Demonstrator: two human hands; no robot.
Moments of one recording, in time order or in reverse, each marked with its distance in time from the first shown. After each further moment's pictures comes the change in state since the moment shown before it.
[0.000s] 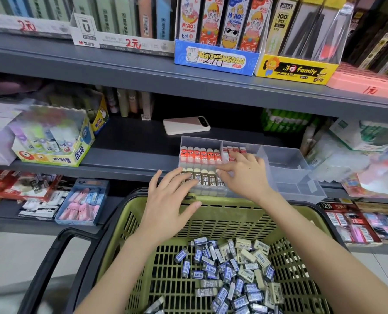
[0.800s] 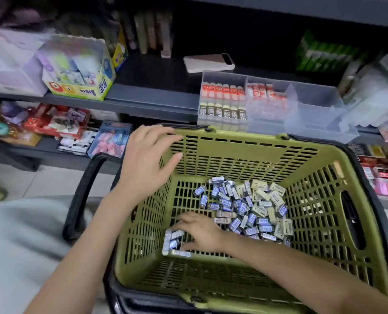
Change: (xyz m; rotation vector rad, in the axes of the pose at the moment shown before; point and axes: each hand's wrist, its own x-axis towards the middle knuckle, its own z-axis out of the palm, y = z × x) left_hand -0.071 0.000 -0.068 0.063 -0.024 -0.122; right_hand -0.187 -0.106 0.167 0.364 -0.602 -0.706
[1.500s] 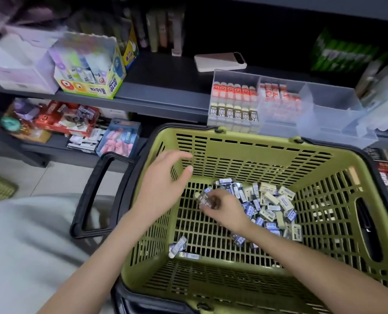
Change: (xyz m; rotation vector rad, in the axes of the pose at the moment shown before) left_hand -0.021 0.025 0.010 -0.405 -0.110 -0.351; right_hand -0.012 0.023 -0.044 0.512 0.521 0.415
